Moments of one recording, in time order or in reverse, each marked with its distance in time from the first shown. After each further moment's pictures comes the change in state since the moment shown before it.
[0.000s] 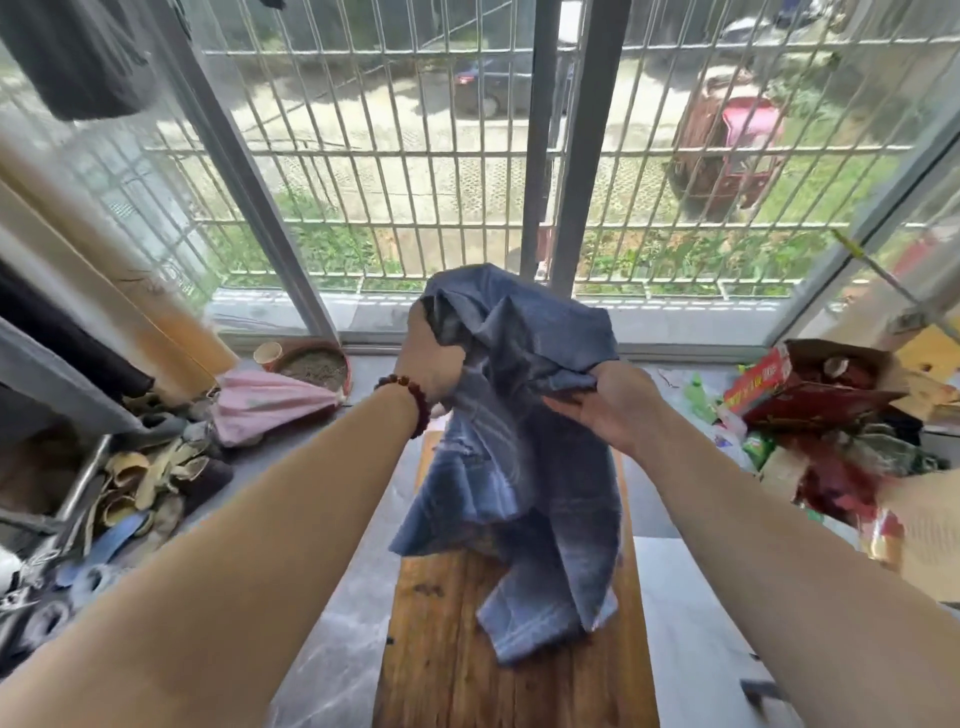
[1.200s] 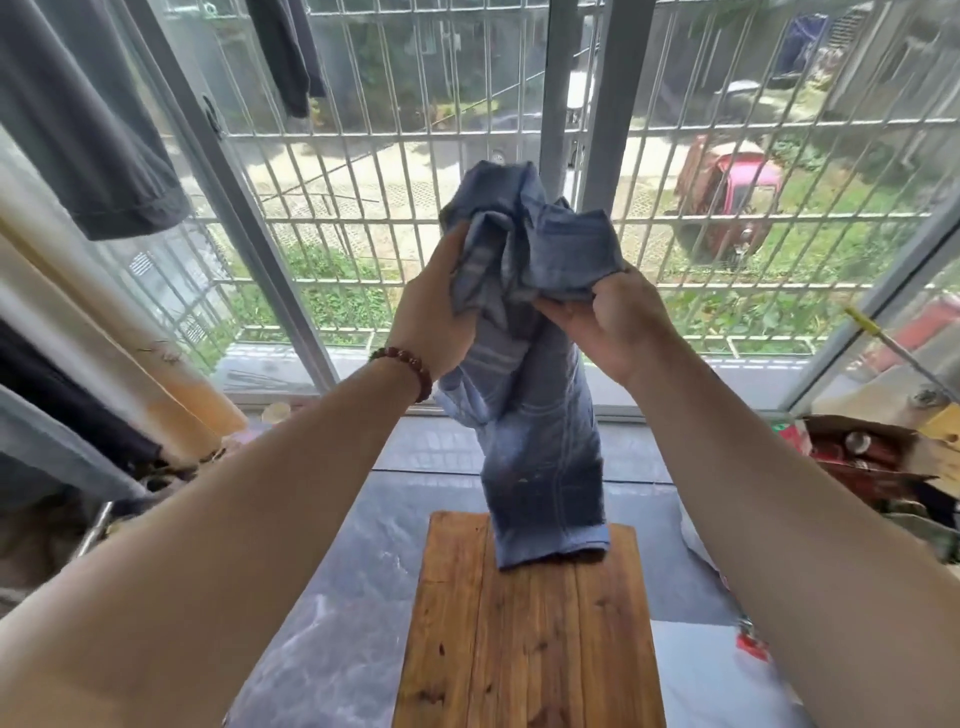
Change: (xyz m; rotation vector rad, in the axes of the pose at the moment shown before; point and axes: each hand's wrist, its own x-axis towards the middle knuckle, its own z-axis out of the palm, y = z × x) left_hand 0.105 0.127 -0.037 0.286 0.147 0.568; right_hand 0.054 -0.174 0.106 0.156 -0.161 -0.357
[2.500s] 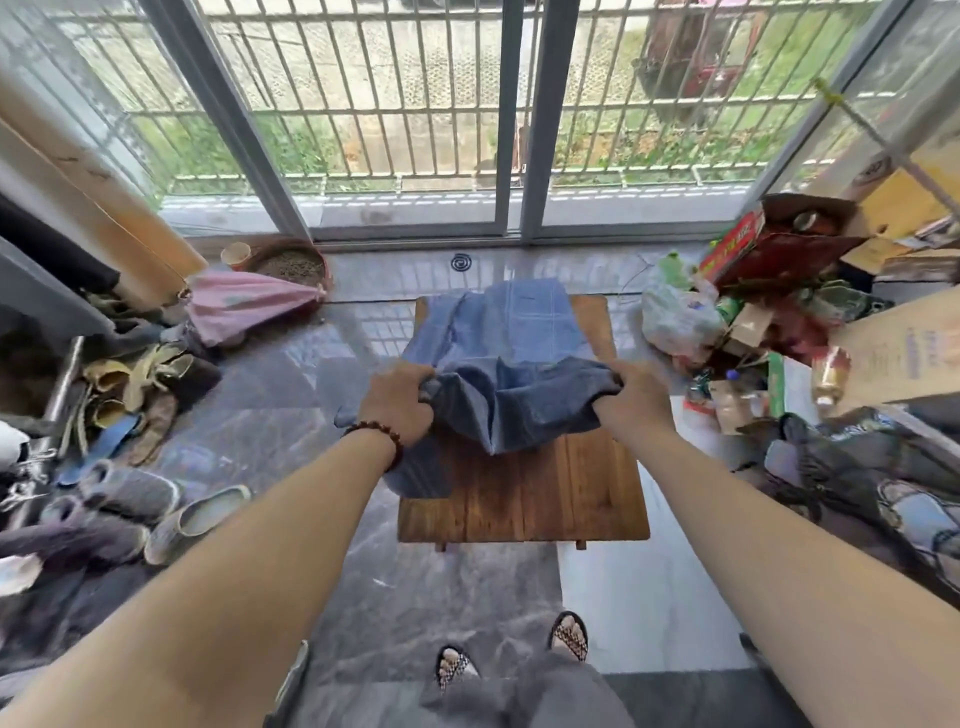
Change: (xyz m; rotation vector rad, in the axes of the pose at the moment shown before) left_hand -0.414 -0.096 0.003 0.255 -0.558 -0.353; right_hand -0.333 0.247 -0.179 -1.469 0.358 0.157
